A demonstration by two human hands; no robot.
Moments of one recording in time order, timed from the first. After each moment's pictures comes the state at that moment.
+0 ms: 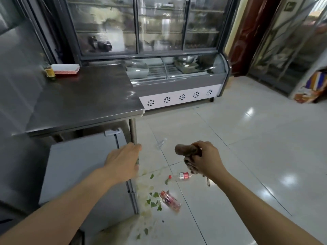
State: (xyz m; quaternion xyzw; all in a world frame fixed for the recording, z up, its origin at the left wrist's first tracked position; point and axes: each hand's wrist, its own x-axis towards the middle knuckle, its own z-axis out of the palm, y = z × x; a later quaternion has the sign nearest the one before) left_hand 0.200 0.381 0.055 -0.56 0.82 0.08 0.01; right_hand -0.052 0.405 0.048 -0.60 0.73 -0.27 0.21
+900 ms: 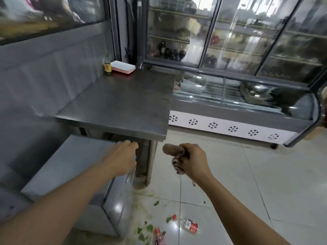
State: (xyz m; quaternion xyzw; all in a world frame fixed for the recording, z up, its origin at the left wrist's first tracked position) left_hand 0.152 0.203 0.045 -0.76 0.63 0.13 -0.05; right_hand -0.064 0.133 0.051 -0.74 0.52 -0.24 0.34
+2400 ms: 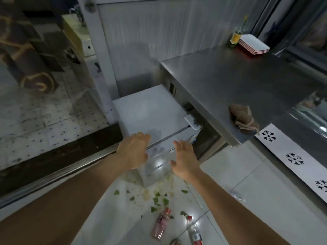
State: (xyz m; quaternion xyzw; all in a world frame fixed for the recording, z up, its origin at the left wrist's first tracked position) left_hand 0.123 0.281 -0.048 -0.94 0.30 0.16 -0.07; right_hand 0.046 0.108 -0.095 -0.97 0.12 0.13 0.18
